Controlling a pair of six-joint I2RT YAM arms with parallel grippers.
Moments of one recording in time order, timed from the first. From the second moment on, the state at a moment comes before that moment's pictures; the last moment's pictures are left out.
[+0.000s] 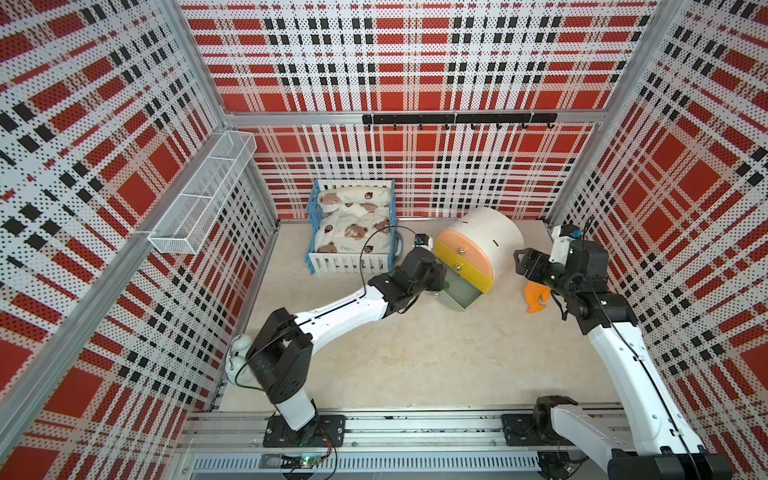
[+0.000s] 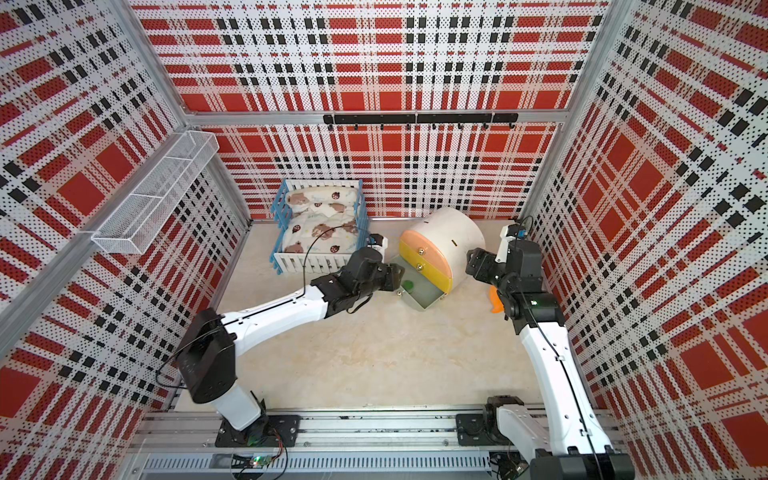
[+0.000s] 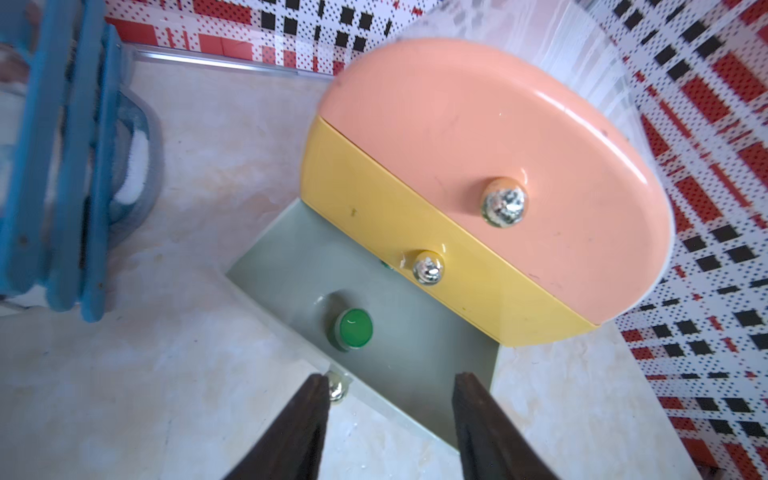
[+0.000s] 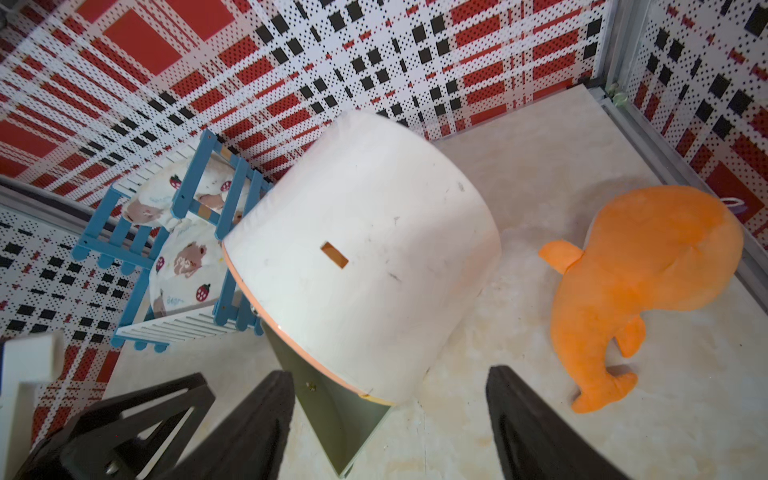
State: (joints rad) left arm -0.78 1.64 1.21 -0.09 -0.12 -0.56; right arm 0.00 1.04 1.10 -0.52 -0.16 0.38
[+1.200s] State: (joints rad) left arm -0.67 1.81 0.85 0.45 0.30 -0.54; right arm -0.09 1.64 1.48 -0.40 -0.43 0.31
